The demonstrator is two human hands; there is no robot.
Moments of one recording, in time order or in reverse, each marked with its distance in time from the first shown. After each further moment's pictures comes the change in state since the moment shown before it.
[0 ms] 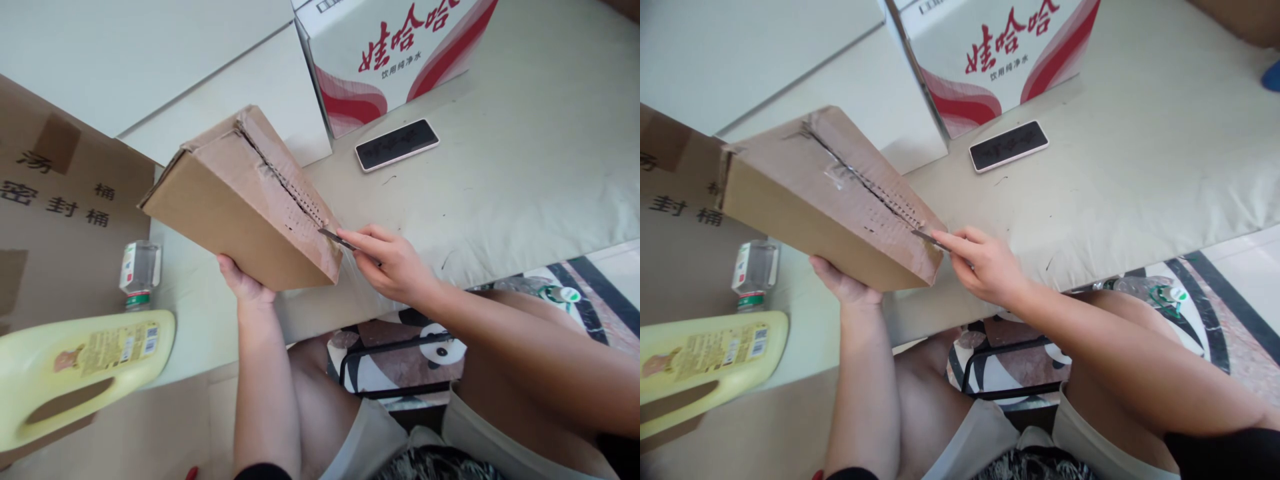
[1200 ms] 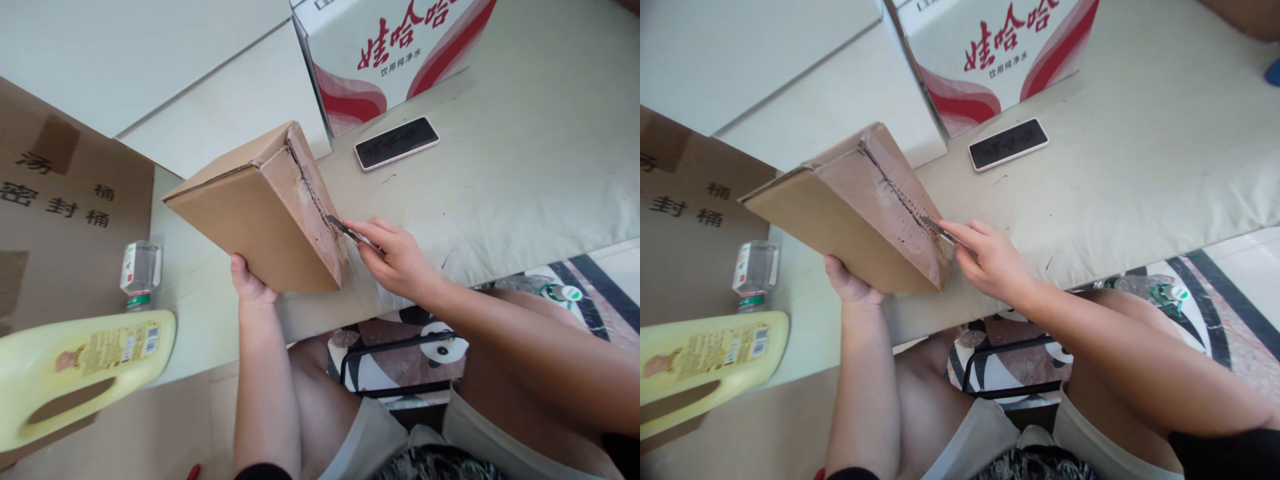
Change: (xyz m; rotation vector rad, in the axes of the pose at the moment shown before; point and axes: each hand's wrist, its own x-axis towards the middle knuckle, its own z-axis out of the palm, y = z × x) left_hand -0.004 -0.005 -0.009 0.084 -0.032 -0.084; right_hand 0.003 0.002 -0.004 -0.008 0.031 0.117
